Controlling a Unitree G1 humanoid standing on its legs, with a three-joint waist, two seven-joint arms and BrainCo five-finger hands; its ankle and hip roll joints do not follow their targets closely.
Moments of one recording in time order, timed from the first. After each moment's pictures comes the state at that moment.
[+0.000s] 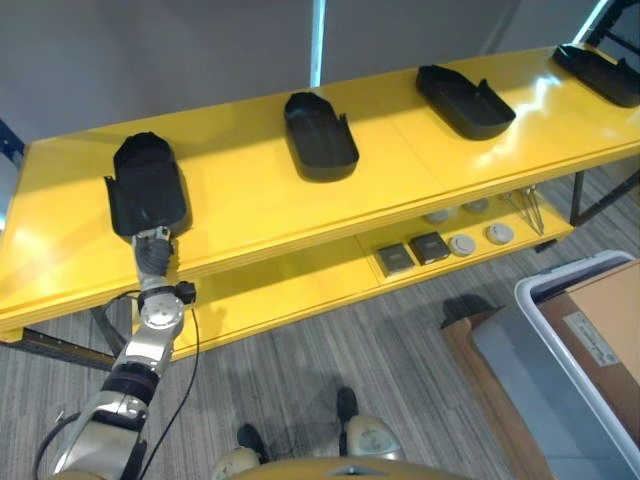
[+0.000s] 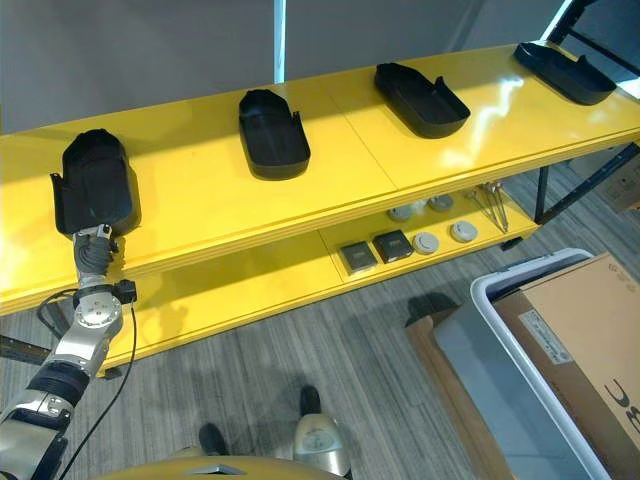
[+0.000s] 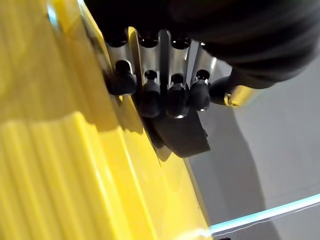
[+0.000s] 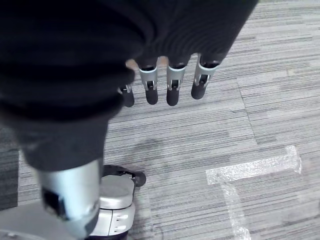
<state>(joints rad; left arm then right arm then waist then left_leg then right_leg) -0.34 0.45 -0.19 0.59 -0.23 -0.25 0.60 0.22 -0.33 0.19 1.11 0.03 -0.04 -0.06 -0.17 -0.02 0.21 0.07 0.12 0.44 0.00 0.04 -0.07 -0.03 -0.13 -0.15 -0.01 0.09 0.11</state>
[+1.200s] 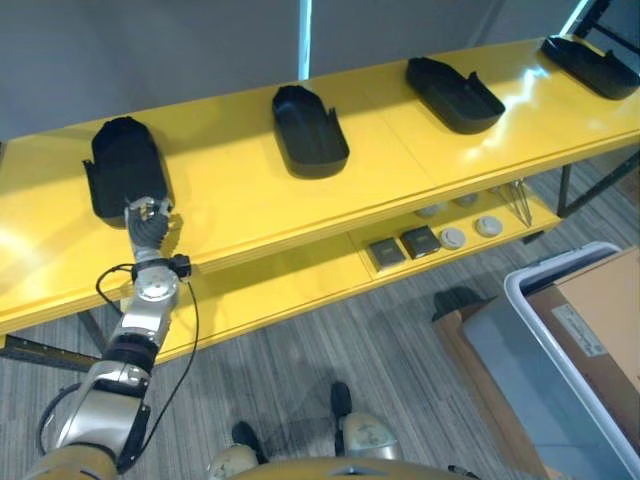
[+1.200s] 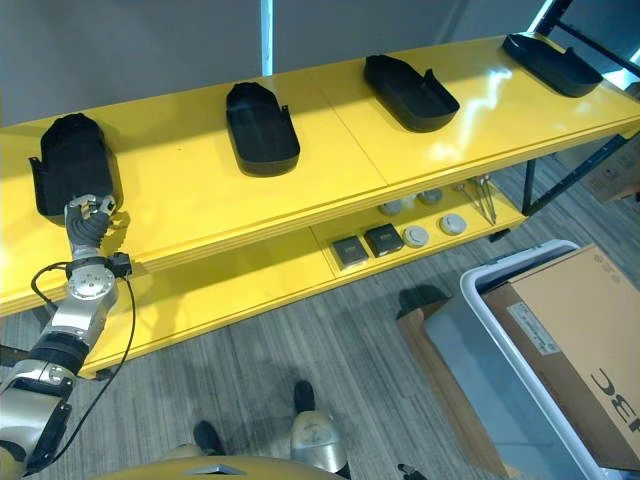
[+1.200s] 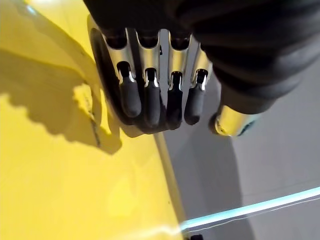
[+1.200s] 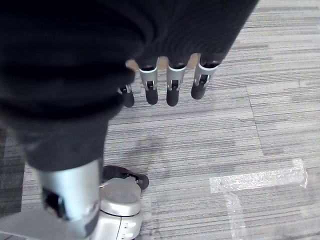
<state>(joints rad) -0.47 0.47 -0.16 0.63 -0.27 -0.31 0.52 0.17 -0.36 0.22 1.11 -0.01 -0.05 -0.03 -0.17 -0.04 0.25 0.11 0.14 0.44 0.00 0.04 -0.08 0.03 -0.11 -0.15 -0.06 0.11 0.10</state>
